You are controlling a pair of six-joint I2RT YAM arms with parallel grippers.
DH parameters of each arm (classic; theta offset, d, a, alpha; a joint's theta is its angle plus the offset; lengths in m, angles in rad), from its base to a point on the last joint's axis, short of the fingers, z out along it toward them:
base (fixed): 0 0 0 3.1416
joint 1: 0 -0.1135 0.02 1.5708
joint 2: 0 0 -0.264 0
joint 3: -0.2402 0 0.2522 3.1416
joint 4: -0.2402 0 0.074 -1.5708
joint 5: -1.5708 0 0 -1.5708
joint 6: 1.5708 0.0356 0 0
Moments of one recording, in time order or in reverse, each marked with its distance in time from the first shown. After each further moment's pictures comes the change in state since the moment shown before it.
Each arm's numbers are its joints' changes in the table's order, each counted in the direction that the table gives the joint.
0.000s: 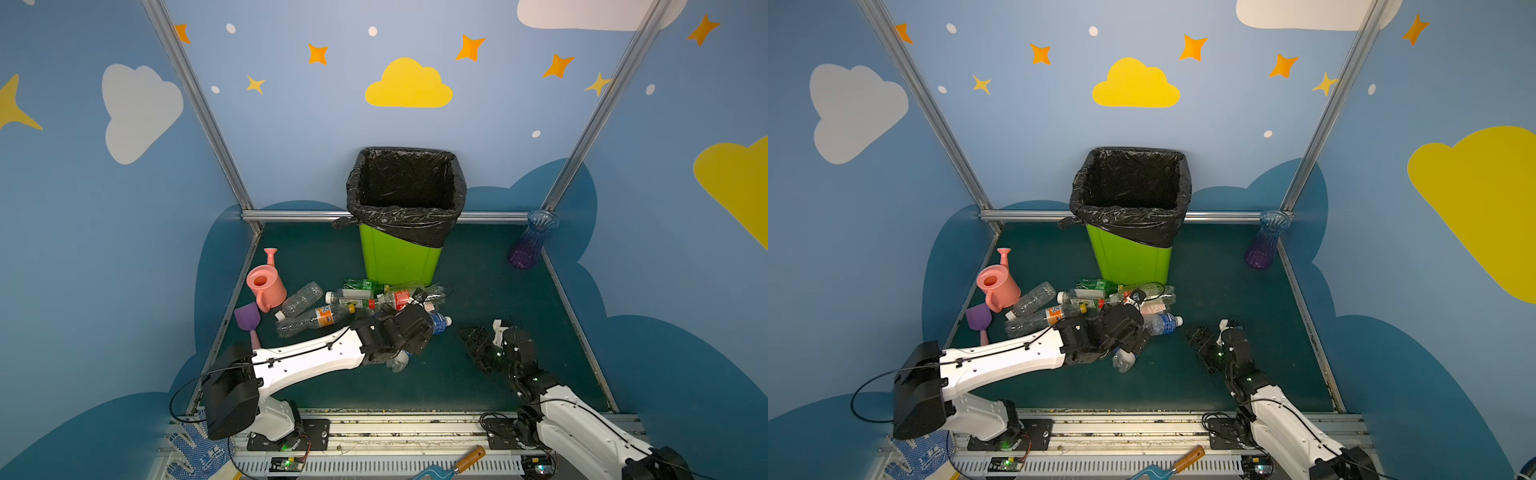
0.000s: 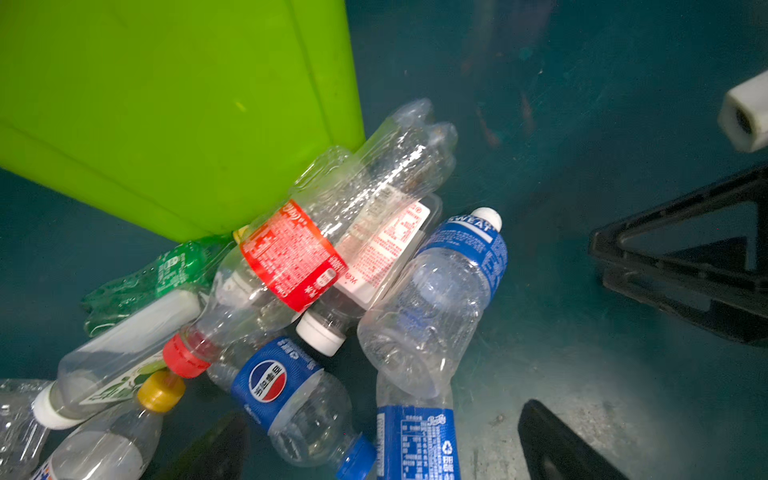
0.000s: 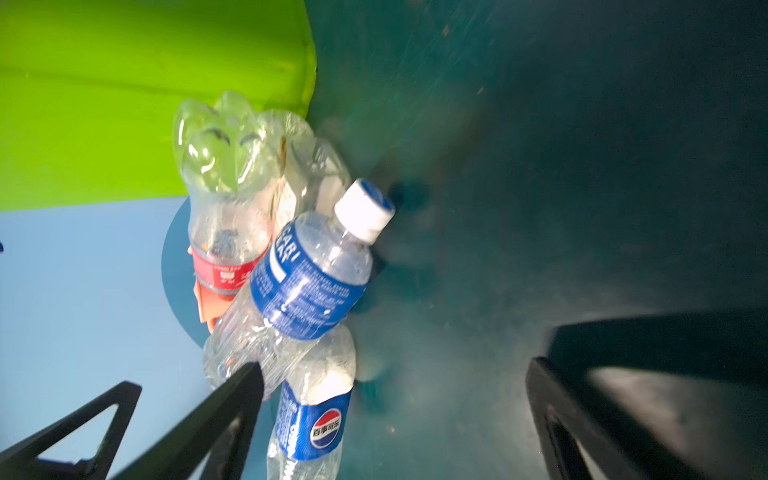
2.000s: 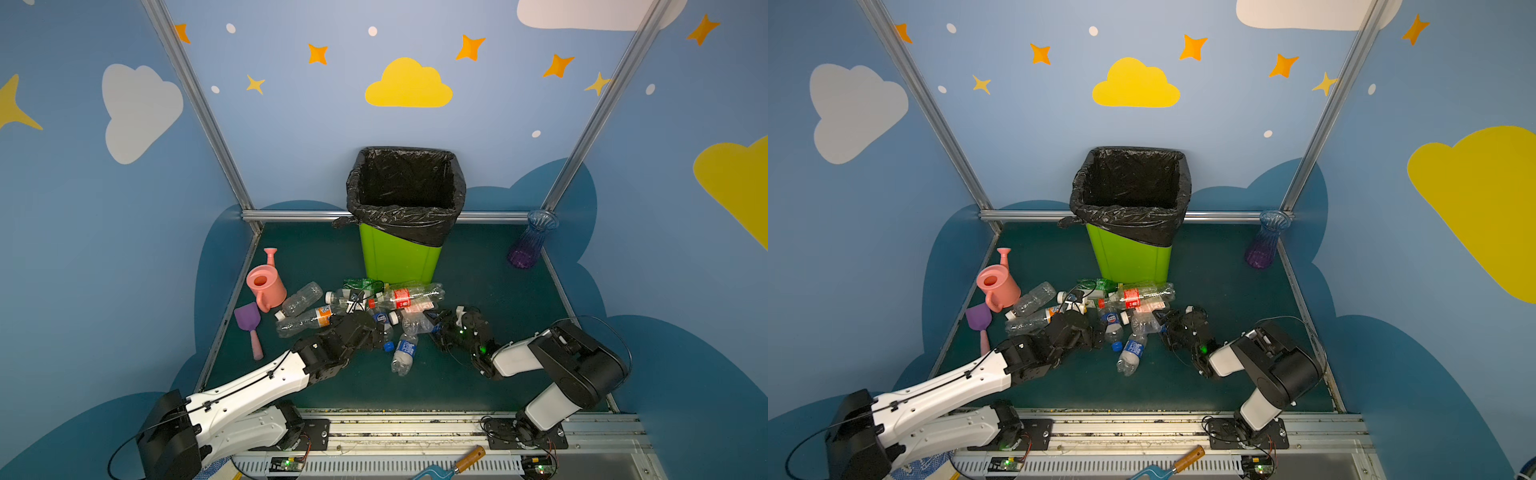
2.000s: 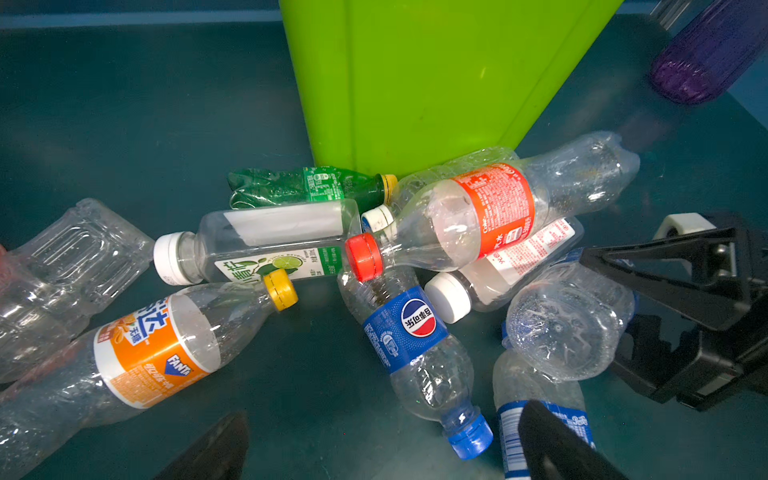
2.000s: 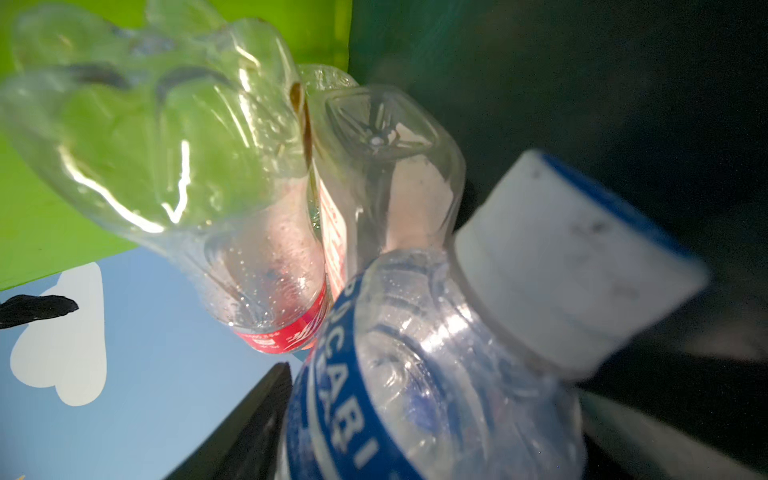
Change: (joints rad) left arm -0.197 -0.397 0.391 0.117 -0.004 -0.184; right arm -0.230 0.804 -0.201 0.755 -0.107 0.376
